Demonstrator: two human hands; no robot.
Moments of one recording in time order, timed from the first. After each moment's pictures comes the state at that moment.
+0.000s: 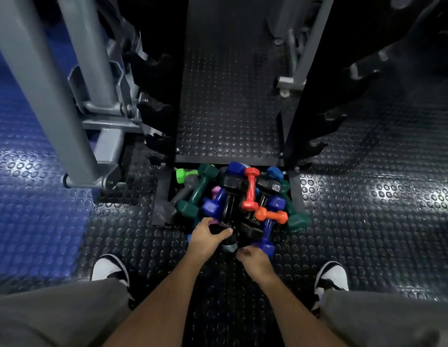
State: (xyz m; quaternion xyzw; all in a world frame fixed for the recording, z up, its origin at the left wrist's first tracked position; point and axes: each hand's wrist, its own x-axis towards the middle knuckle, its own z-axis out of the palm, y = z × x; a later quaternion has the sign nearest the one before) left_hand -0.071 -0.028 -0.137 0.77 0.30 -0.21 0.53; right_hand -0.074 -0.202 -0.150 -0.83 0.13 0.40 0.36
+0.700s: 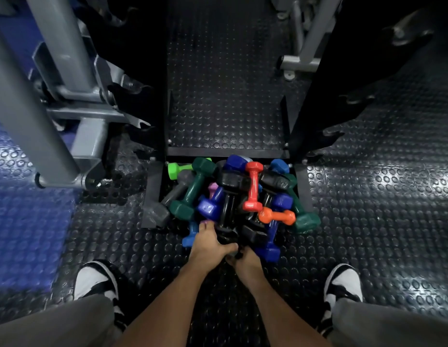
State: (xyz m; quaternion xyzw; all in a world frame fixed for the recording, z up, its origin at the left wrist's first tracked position) left_hand -0.058 -0.043 -0.197 0.84 0.23 -0.21 0.44; right_hand -0.070 -0.186 -0.235 -0.83 0.18 0.36 0.40
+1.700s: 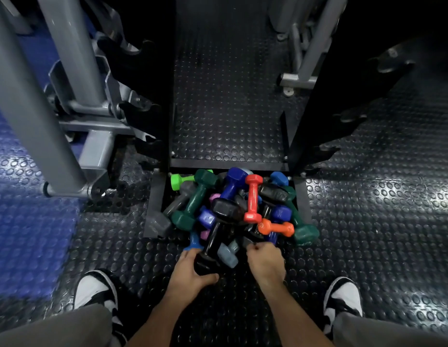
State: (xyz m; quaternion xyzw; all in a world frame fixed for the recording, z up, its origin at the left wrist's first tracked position) left_hand -0.118 -0.004 -0.195 0.81 0.24 -0.20 0.50; right_hand -0.027 -0.192 -0.163 -0.90 0.25 0.26 0.24
